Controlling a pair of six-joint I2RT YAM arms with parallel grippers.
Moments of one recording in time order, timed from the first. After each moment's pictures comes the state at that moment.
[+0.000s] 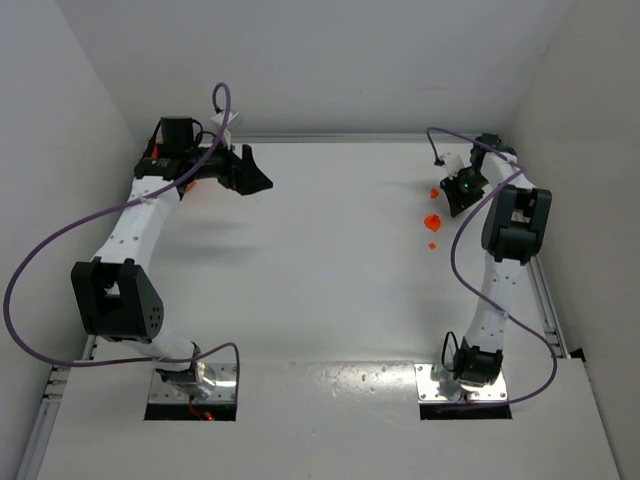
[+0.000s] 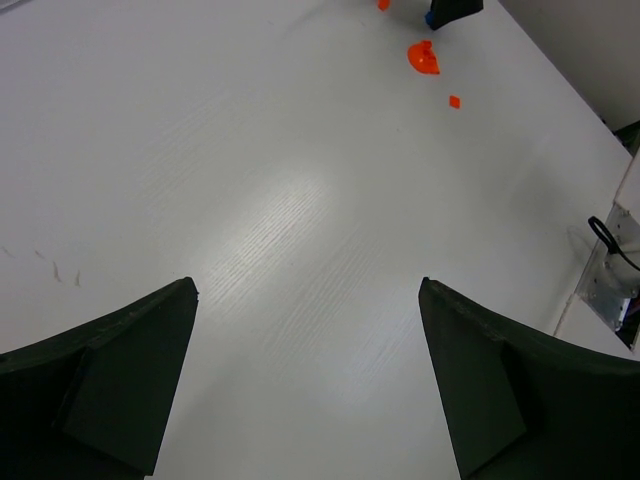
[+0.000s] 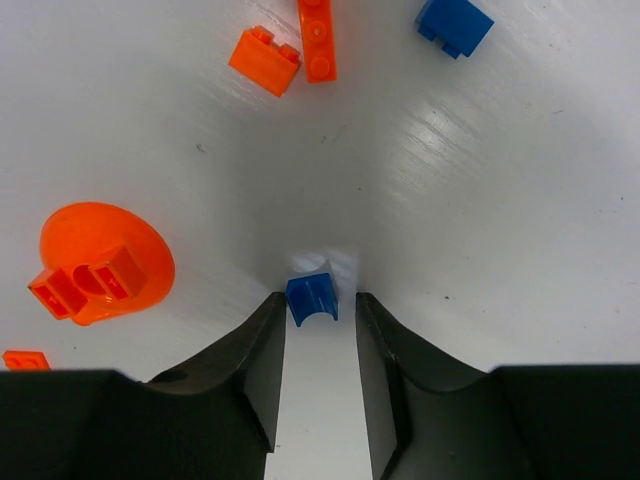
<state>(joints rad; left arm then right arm) -0.04 1.56 1.43 -0.50 0.87 0.12 -0.21 2.35 1.88 -0.88 -0.22 -0.78</state>
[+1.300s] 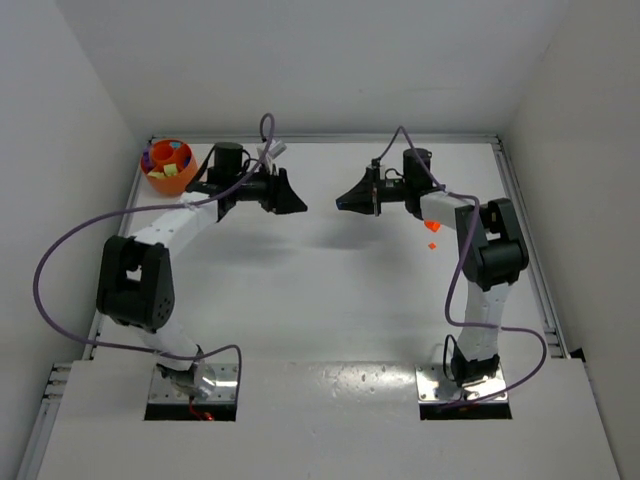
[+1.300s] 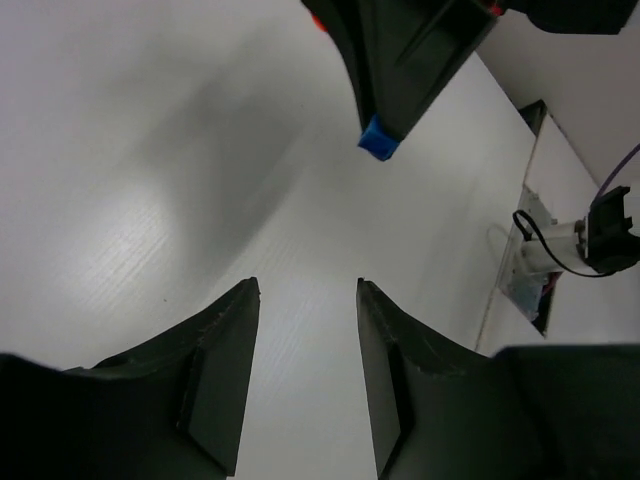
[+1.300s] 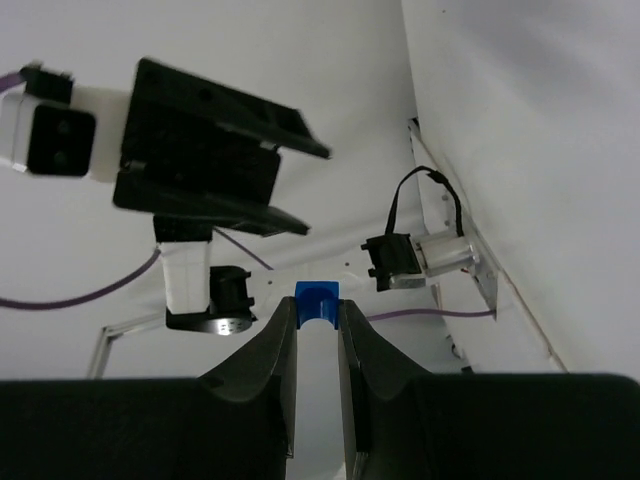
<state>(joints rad) -0.24 1.62 1.21 -0.12 0.89 -0.11 0.20 2.02 1.21 0.34 -1.25 1.35</state>
